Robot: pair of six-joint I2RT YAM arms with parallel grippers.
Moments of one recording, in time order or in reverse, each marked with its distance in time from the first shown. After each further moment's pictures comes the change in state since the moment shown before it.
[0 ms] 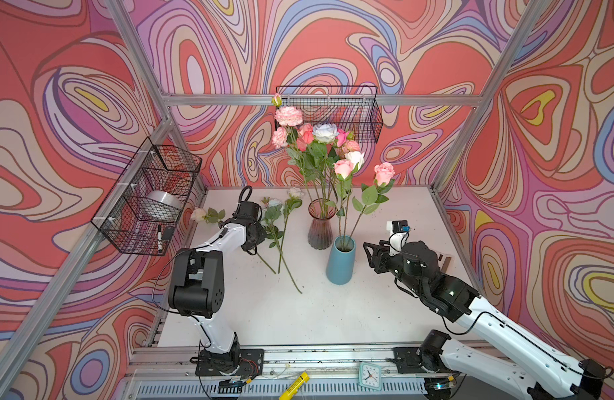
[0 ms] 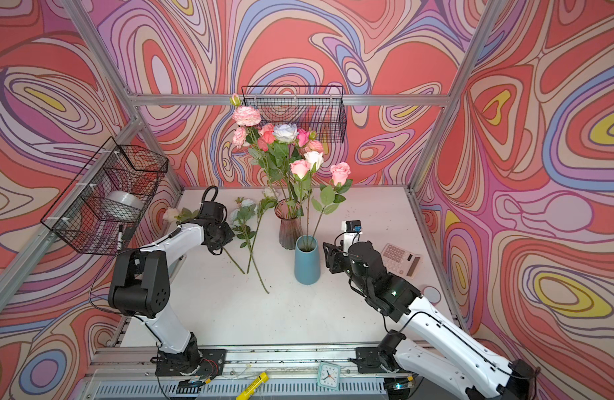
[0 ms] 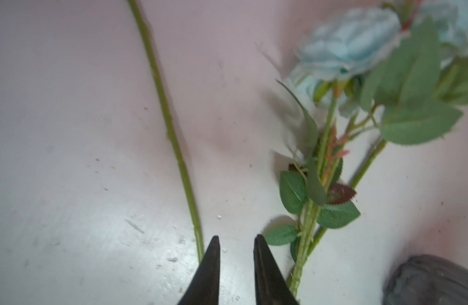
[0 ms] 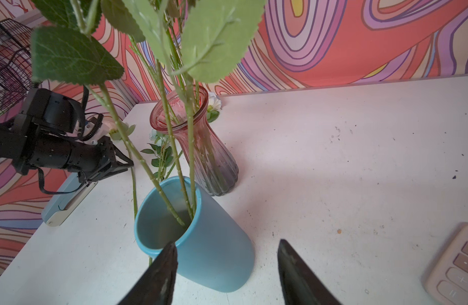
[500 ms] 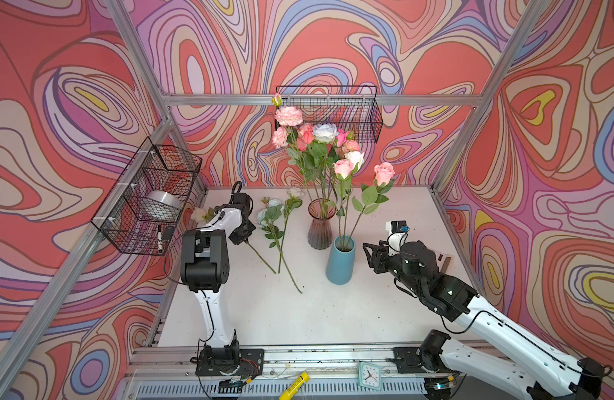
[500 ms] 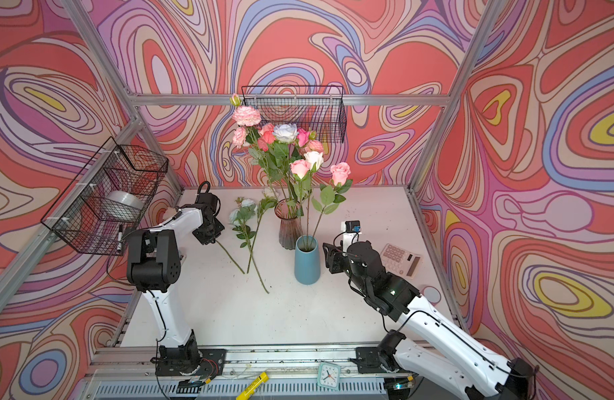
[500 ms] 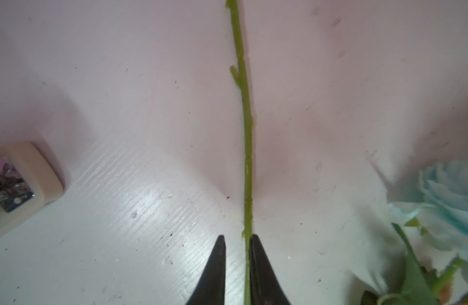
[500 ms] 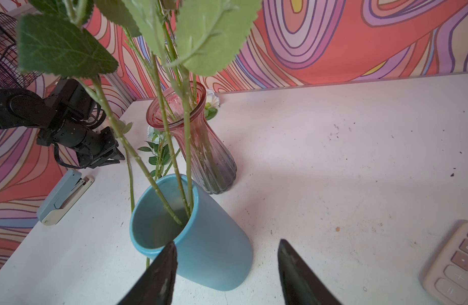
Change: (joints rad) left arm 0.064 0.238 0.245 -0.193 -0.133 -0.068; right arm 0.000 -0.001 -0.005 0.001 0.004 0.000
